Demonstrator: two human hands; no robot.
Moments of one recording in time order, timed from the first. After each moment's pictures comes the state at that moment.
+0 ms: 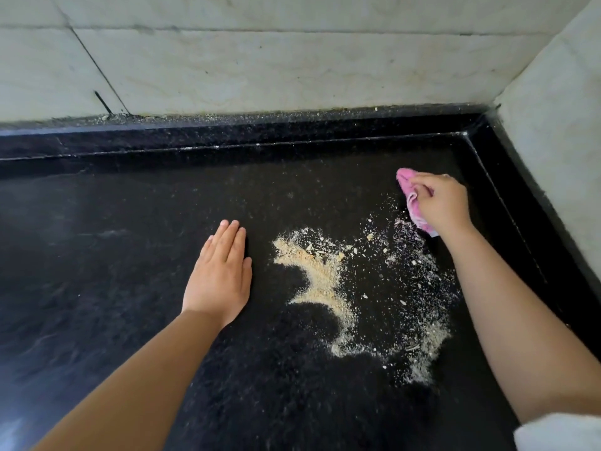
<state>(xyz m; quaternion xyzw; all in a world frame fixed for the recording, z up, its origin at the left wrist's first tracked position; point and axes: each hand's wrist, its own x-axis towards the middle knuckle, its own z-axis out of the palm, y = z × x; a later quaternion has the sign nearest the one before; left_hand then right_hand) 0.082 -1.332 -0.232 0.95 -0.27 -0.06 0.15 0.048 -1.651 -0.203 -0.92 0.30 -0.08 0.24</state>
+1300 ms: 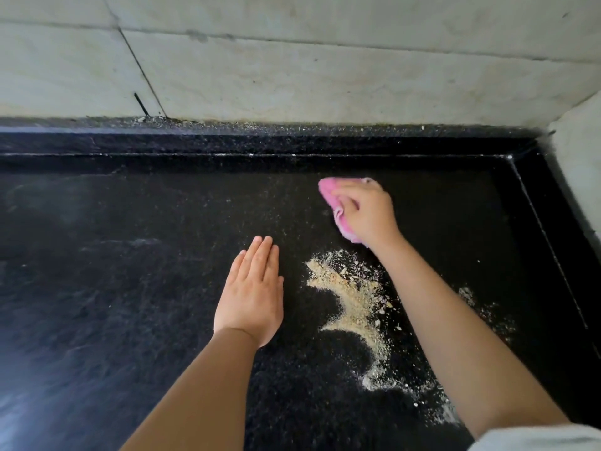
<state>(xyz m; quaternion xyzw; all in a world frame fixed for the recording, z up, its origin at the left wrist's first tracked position) 0.089 -1.337 -0.217 0.95 -0.25 -0.17 0.07 0.129 -1.532 -0.206 -0.94 0.15 -0.03 0.29</state>
